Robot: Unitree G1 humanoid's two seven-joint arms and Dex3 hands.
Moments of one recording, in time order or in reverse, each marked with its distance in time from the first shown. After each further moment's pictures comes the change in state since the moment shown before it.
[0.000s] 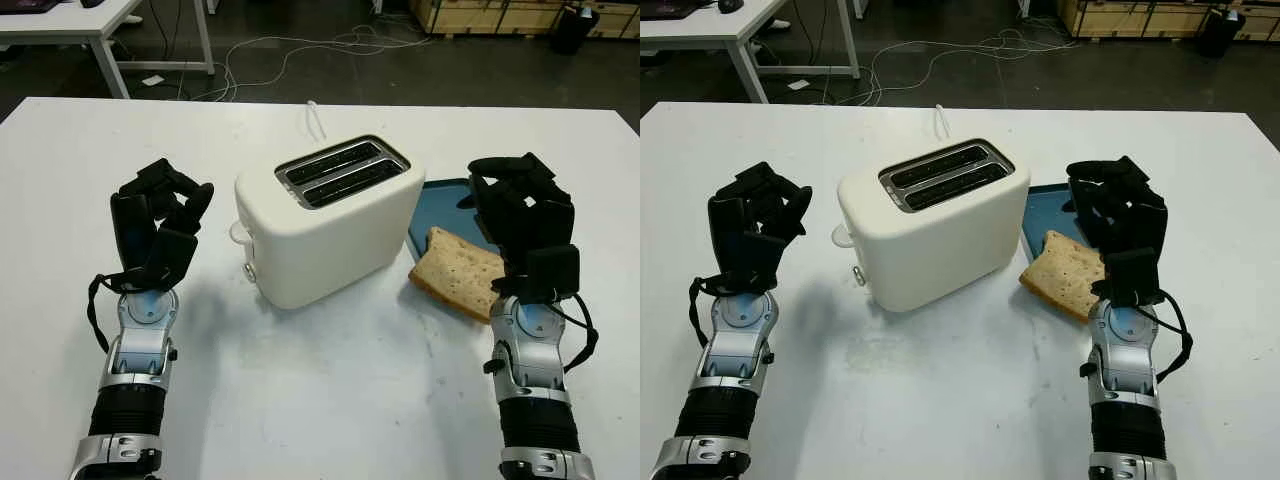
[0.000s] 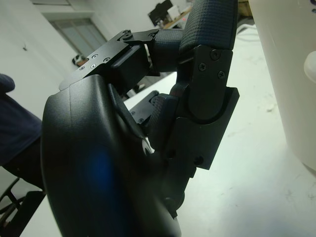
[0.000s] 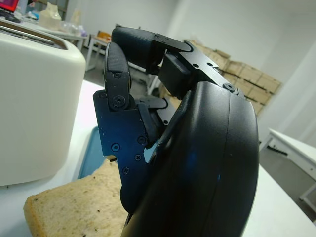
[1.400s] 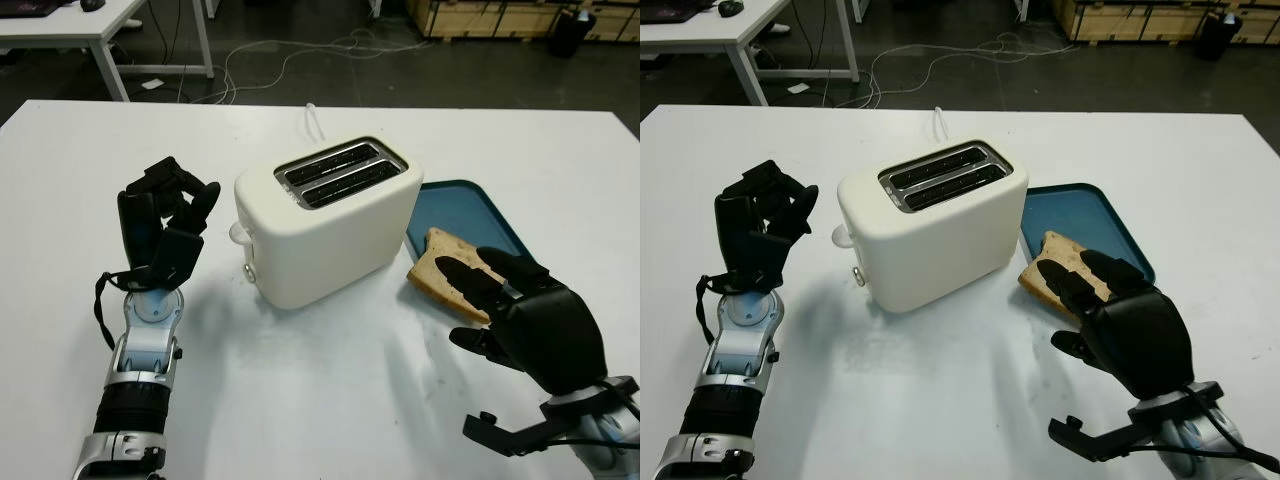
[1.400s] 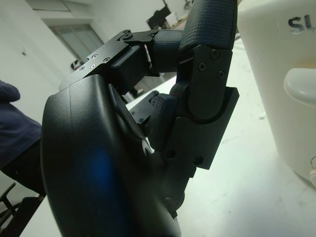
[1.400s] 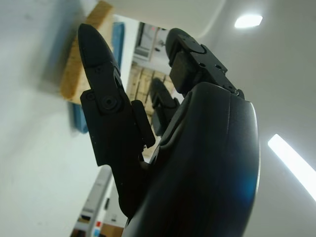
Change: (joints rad) left arm -0.009 -0.010 -0.015 0.006 -0.001 -0.016 0.001; right arm 0.571 -0.355 0.145 -0.549 -1.123 0.104 -0.011
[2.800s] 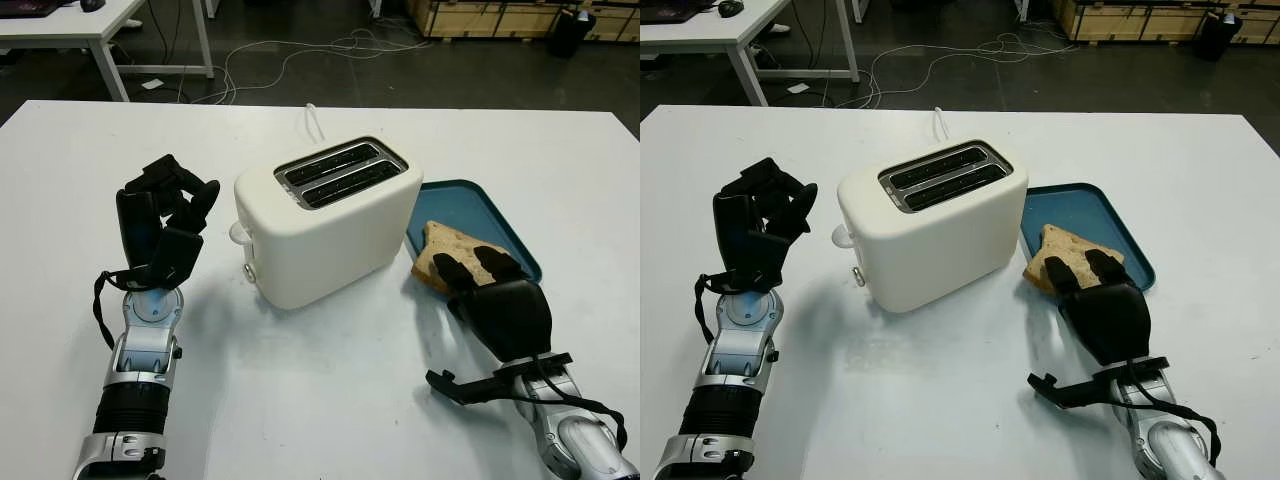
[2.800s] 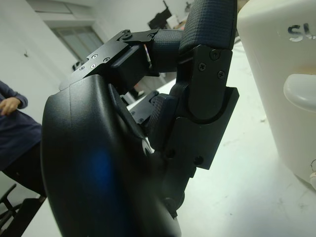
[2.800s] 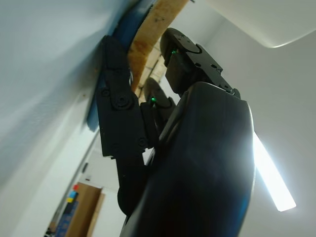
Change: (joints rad) left arm 0.002 0.000 0.000 -0.014 0.000 0.001 0.000; right arm -0.253 -0.073 0.317 0.380 -0.185 0.391 -0.252
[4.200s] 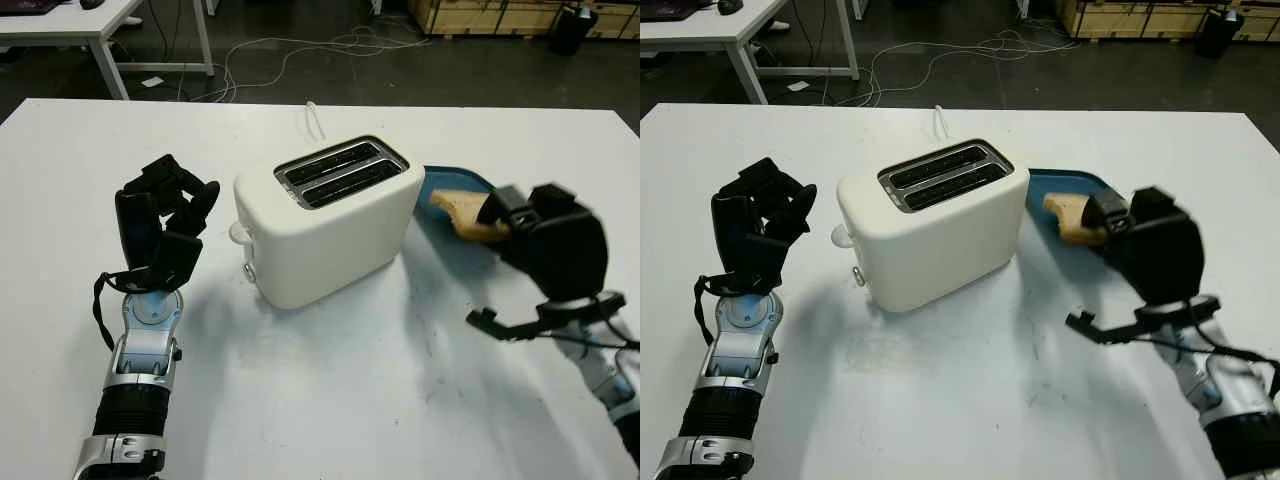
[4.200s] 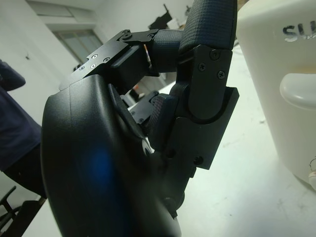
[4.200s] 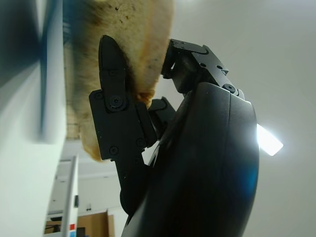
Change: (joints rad) left arm 0.007 -0.001 0.000 -0.002 0.000 -0.028 0.001; right arm -0.277 -0.172 -0.135 0.218 0.330 -0.355 -0.273
